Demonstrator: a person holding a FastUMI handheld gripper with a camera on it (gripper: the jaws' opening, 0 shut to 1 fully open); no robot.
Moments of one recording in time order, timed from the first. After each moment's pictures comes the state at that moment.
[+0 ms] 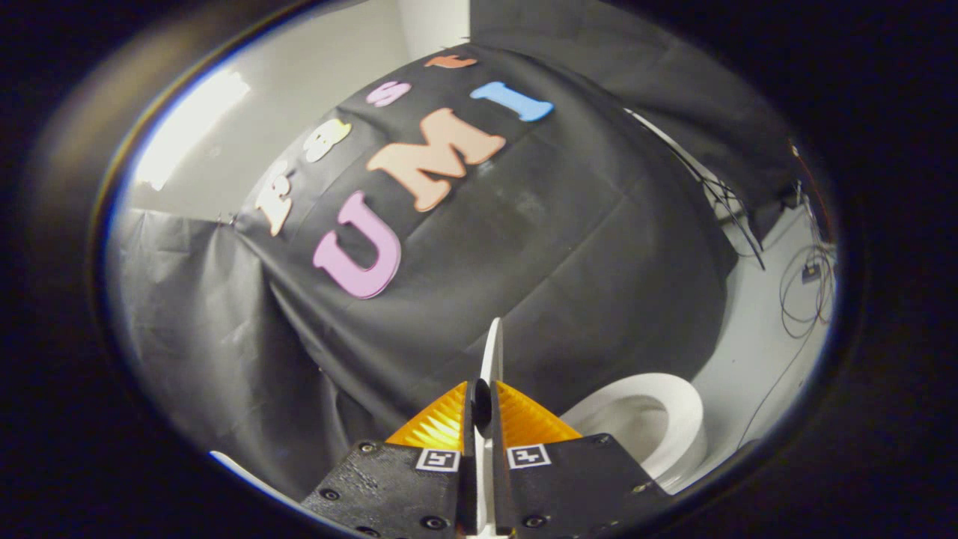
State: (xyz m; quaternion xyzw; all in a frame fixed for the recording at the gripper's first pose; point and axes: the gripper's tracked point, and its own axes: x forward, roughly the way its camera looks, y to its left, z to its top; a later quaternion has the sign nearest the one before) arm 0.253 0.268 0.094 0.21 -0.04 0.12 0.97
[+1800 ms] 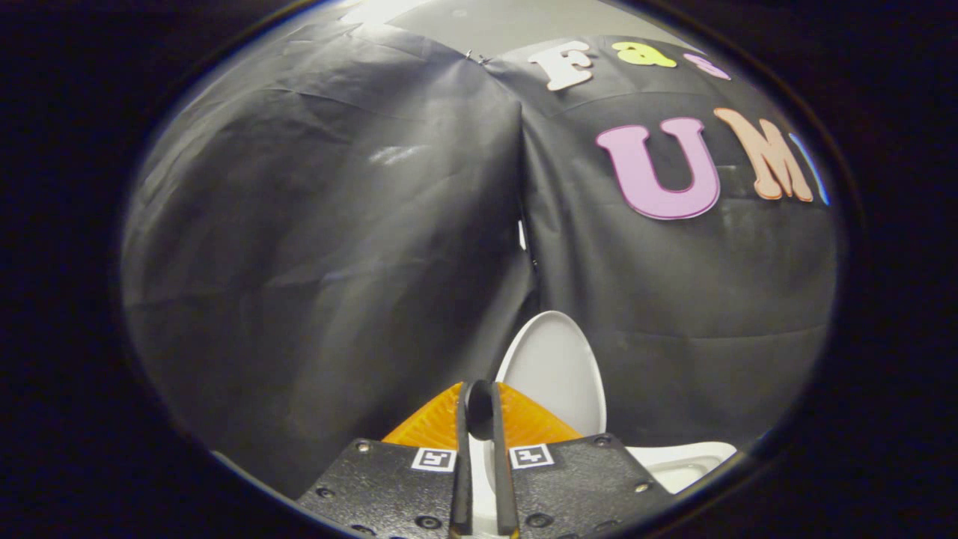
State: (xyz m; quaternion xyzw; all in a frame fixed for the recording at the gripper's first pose) arm 0.226 0.630 0.046 -0.19 0.06 0.32 0.93
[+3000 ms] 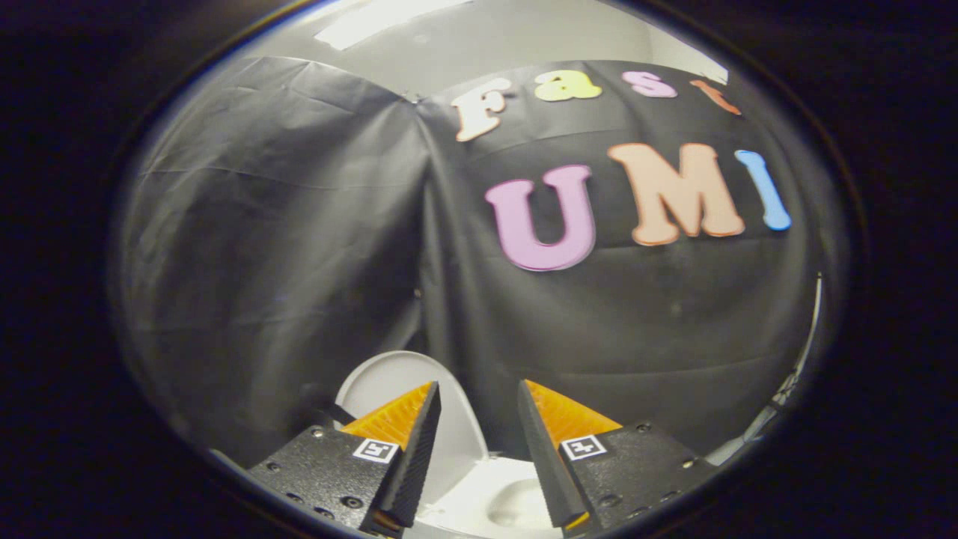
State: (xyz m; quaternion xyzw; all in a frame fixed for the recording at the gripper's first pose) arm 0.218 0.359 0.218 -0.13 -0.01 0.20 0.97
